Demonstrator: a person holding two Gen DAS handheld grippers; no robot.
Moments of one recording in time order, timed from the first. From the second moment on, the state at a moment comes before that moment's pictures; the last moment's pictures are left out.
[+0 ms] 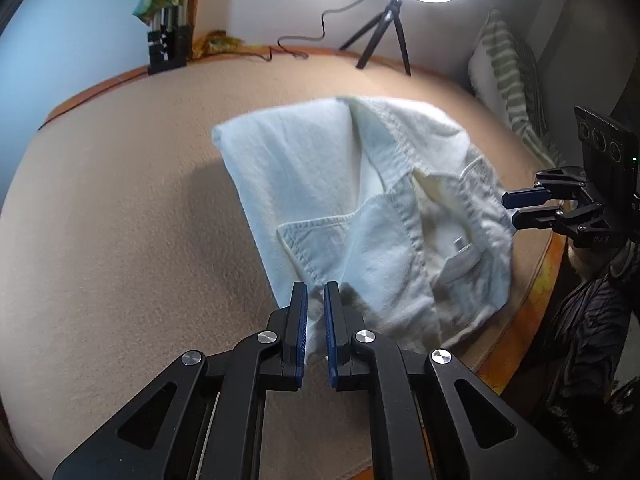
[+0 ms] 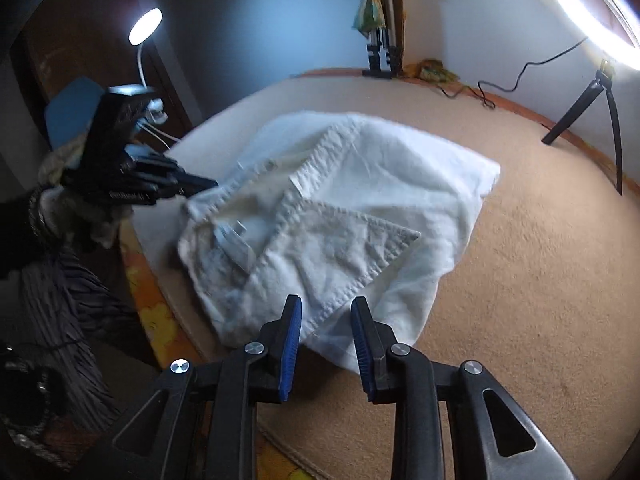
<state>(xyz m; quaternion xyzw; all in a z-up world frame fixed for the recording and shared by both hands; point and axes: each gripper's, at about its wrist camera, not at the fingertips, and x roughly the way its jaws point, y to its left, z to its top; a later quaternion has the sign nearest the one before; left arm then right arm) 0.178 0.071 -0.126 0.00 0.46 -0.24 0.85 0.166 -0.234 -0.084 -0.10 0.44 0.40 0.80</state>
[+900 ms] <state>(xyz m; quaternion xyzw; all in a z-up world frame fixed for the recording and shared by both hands) 0.216 0.008 -0.111 0.04 0.45 -0.28 0.85 0.273 -0.180 -0.091 -0.07 0.45 0.32 0.83</state>
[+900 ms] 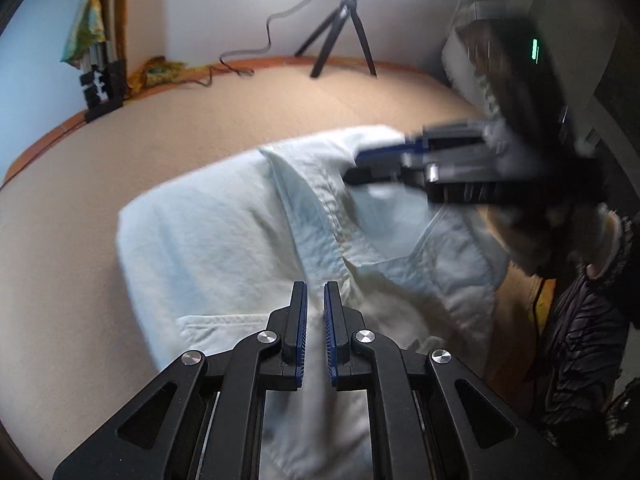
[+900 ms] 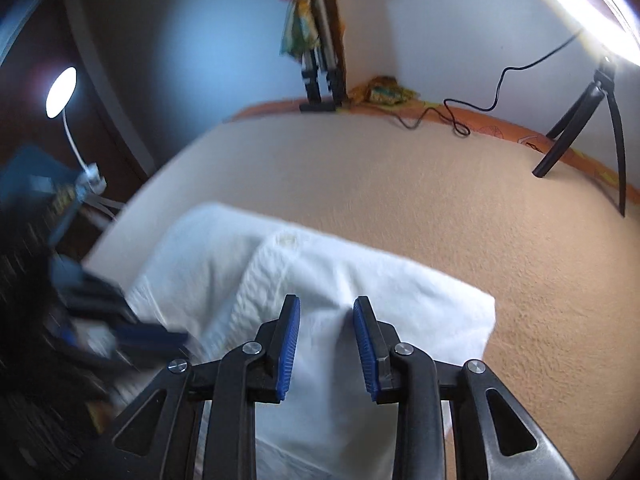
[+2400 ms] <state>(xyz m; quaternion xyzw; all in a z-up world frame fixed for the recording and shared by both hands) 0.293 0.034 -0.138 -0.01 0.47 -0.22 0.86 0.302 -0.162 -0.108 -0.07 0.49 0.35 0.80</state>
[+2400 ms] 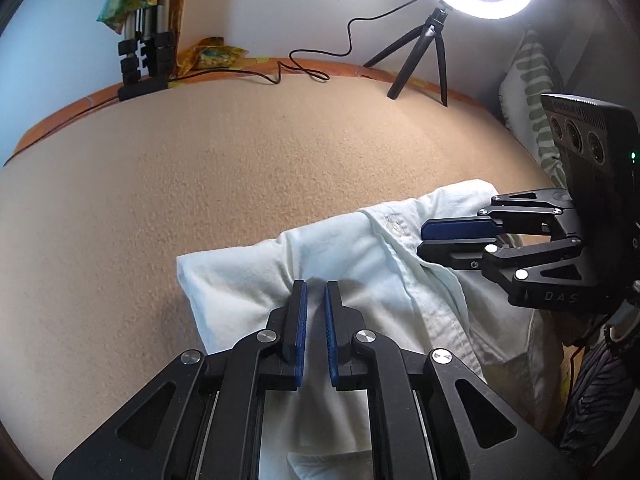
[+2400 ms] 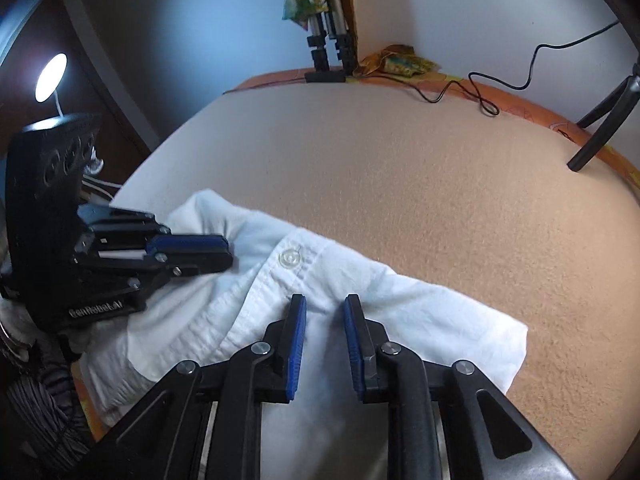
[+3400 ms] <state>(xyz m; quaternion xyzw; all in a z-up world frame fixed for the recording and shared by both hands) 0.231 0.142 -0.138 -0.26 0.49 -0.18 0.81 0.278 -0.309 -0.116 0.16 0.54 0.31 0.77</state>
